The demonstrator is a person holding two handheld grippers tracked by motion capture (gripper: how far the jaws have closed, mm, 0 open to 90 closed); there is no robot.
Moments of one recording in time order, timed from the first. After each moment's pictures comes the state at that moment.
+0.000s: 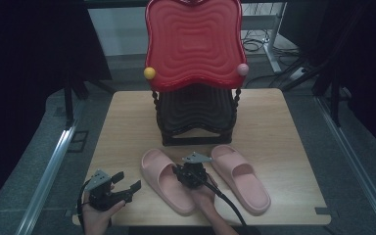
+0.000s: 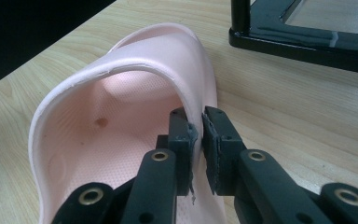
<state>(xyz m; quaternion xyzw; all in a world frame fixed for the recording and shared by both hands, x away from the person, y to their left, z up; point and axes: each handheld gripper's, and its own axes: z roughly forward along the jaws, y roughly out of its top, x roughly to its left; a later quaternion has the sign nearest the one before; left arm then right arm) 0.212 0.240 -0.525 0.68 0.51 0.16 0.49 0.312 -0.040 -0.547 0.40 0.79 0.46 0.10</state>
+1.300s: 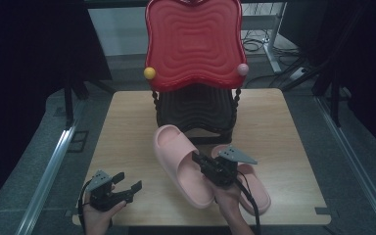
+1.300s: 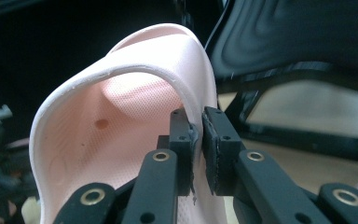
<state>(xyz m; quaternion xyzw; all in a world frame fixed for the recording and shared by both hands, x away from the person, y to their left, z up) 0.213 0.236 -0.526 0.69 0.51 0.16 0.49 0.282 -0.115 -0.460 0.41 0.68 0.60 0.11</state>
